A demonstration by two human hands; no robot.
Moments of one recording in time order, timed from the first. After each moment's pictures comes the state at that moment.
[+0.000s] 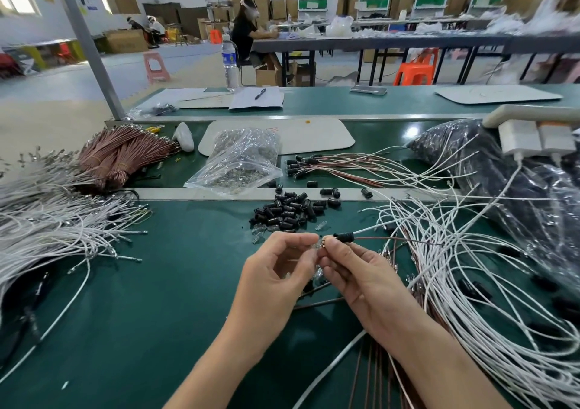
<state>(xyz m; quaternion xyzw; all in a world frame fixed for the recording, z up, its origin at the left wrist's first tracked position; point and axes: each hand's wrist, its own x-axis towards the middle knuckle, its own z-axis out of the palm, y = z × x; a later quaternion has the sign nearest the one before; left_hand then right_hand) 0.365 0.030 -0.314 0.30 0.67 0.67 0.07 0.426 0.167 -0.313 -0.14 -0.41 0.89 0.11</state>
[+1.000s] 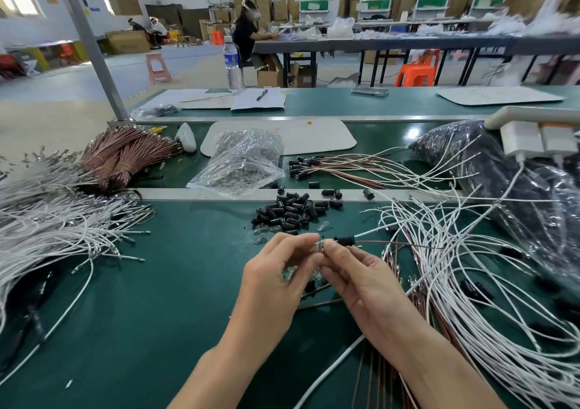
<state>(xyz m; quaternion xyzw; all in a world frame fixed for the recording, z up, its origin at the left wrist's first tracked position) 0.359 0.032 -0.325 0.38 0.71 0.59 -0.07 0.428 0.161 -0.317 -0.15 -0.44 0.88 0.13</state>
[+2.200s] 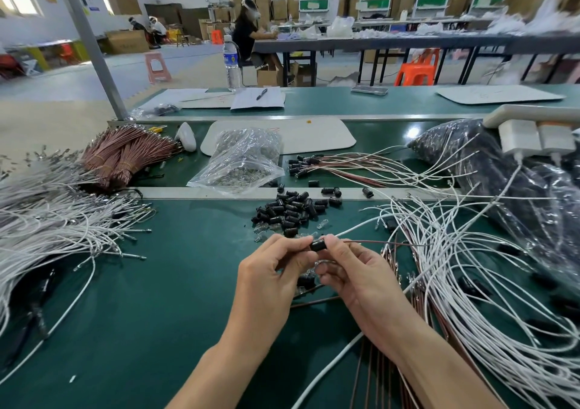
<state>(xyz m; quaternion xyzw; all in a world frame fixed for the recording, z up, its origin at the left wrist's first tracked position) 0.355 0.031 -0.331 0.35 0.71 0.61 -0.07 0.430 0.156 -0.314 -0.13 -0.47 0.86 0.14</state>
